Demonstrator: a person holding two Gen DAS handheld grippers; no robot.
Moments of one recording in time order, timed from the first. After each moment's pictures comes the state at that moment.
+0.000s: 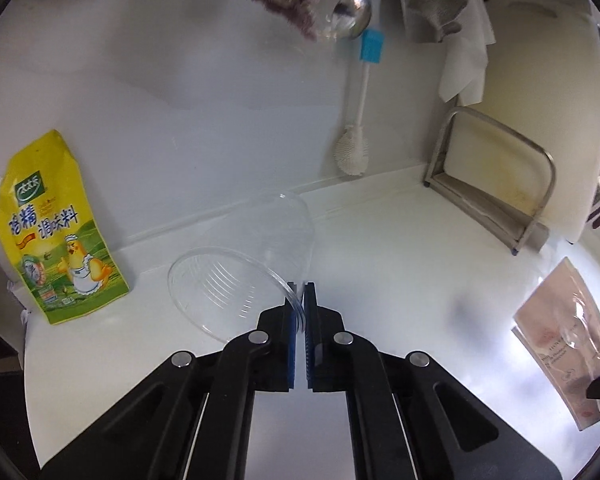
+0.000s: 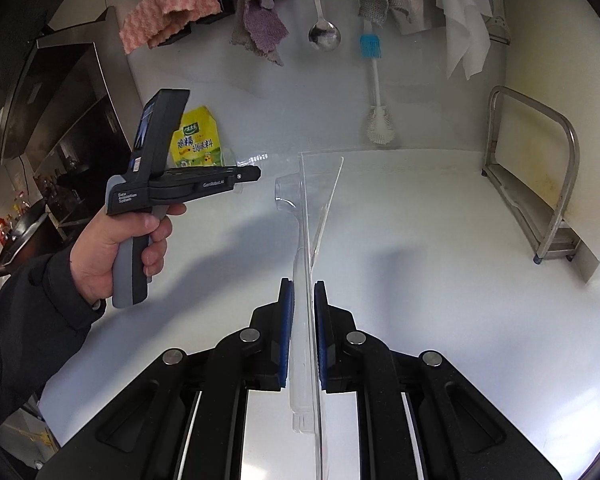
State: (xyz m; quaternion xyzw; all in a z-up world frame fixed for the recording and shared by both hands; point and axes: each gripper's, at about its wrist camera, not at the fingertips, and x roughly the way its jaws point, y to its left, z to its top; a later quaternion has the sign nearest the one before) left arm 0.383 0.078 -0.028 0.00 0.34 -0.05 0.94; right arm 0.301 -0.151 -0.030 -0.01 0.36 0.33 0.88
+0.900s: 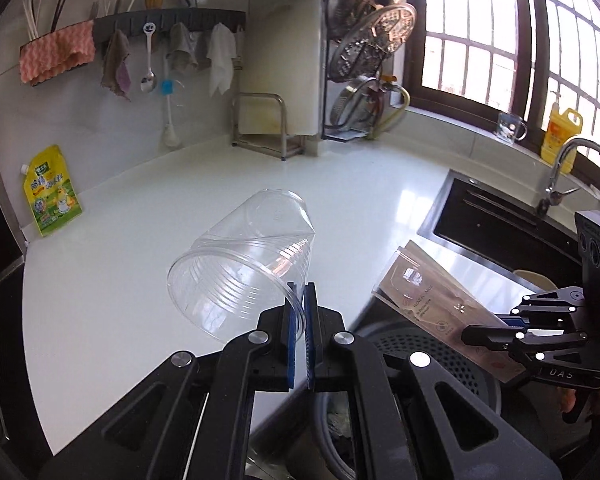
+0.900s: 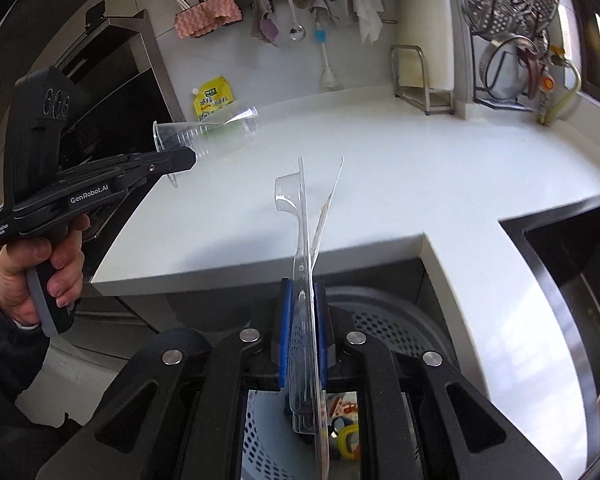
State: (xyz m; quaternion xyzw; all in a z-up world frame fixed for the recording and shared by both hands) left arm -0.001 -0.058 -0.014 0.06 0.31 -0.22 0.92; right arm -0.055 -0.249 -0.070 0.03 0.37 0.22 0.90
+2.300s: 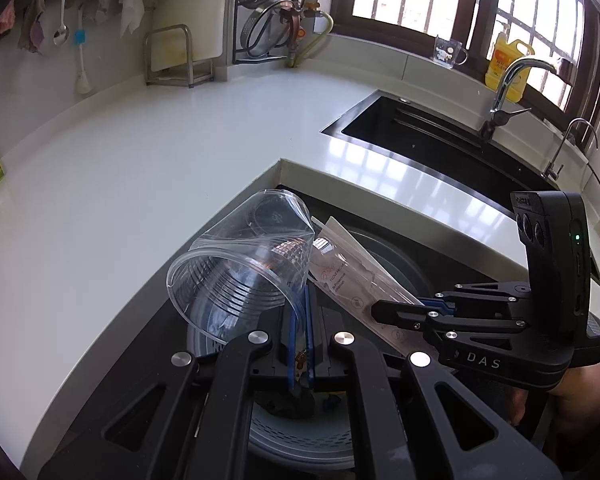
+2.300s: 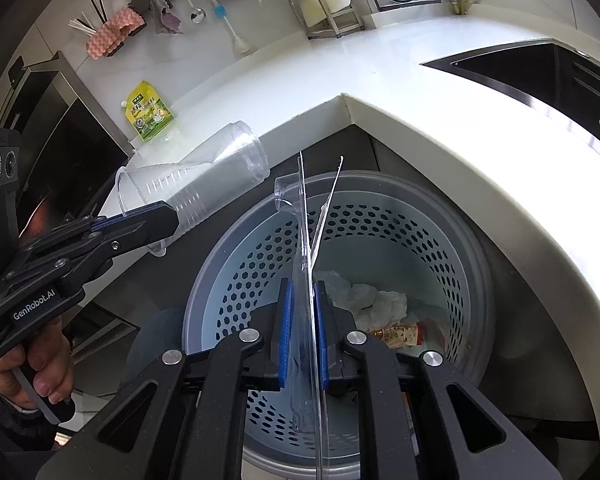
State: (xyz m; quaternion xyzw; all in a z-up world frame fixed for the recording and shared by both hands) left arm -0.048 -0.132 -0.090 0.09 0.39 -0.31 0.86; right arm -0.090 -0.274 -0.155 0.16 0.43 0.13 0.88
